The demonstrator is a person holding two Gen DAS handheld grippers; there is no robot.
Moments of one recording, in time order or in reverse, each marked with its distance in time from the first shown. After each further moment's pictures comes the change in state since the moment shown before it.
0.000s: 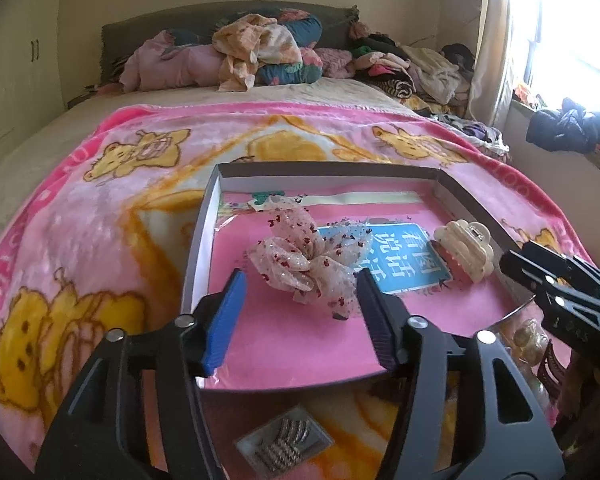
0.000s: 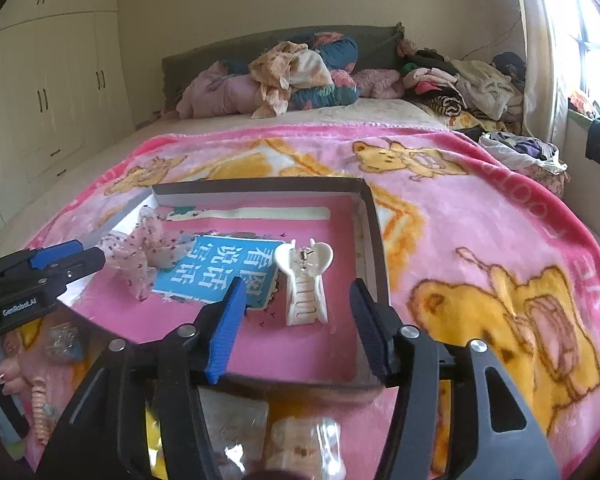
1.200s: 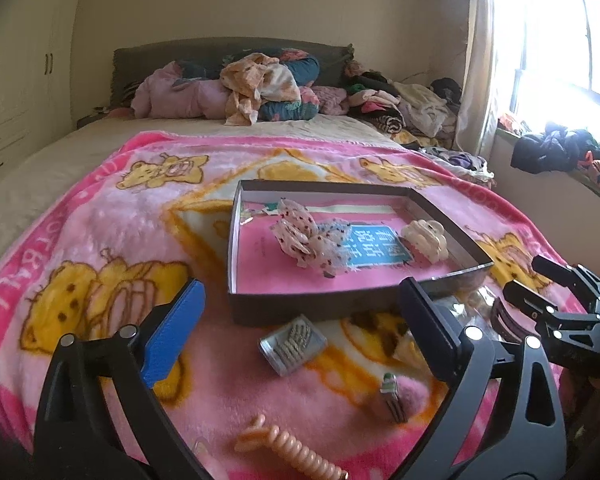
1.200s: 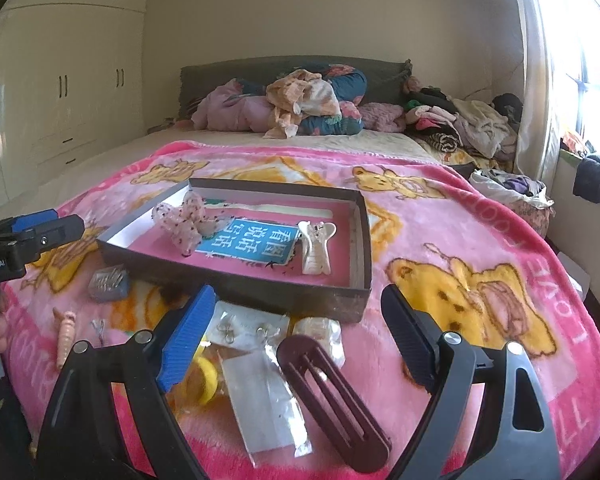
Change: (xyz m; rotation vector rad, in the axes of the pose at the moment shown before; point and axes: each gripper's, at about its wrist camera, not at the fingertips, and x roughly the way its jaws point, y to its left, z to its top) left arm -0.092 0.004 -0.045 -0.005 -0.136 -0.025; right arm -0.084 0.028 -0.047 -0.103 -0.090 -0.028
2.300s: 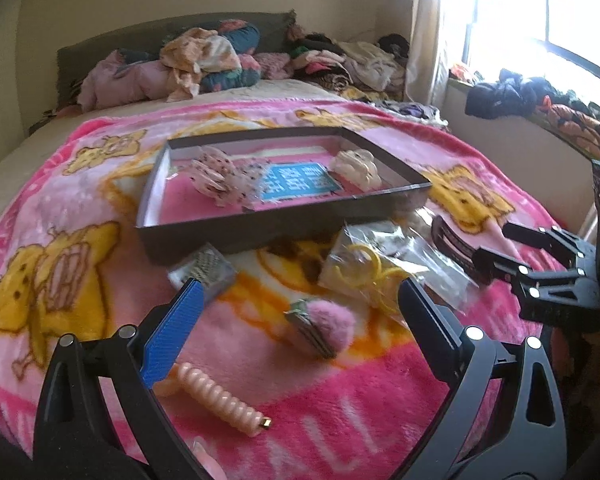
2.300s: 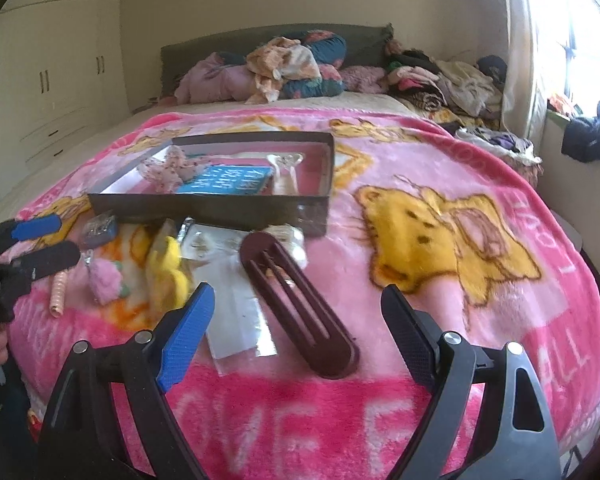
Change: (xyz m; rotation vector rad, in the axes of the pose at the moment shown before) left arm 0.005 -0.048 -0.041 0.138 0.126 -0.144; right arm -0.012 -0.027 -0.044 0.083 0.137 -0.040
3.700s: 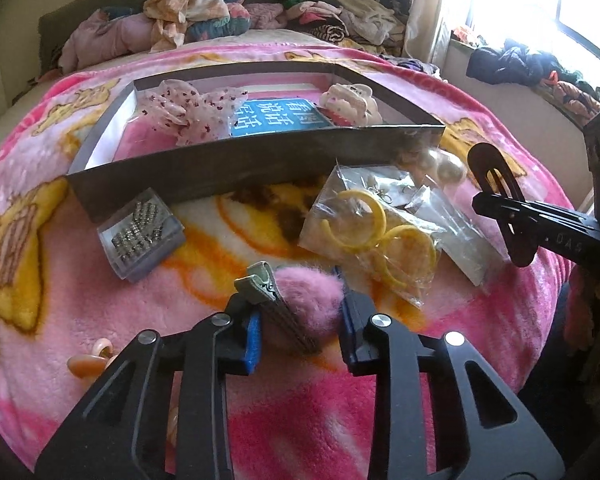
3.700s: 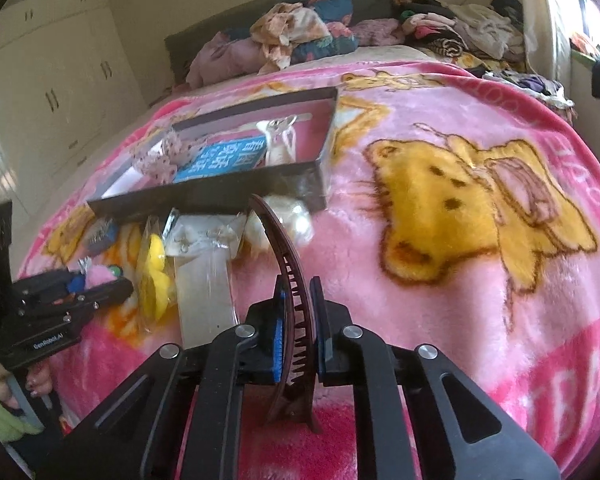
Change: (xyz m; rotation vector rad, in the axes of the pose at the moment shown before) left arm 0.049 -0.005 -0.011 -0.028 0.172 -0.040; right arm 0.033 -0.036 0.006 0.124 0.114 0.194
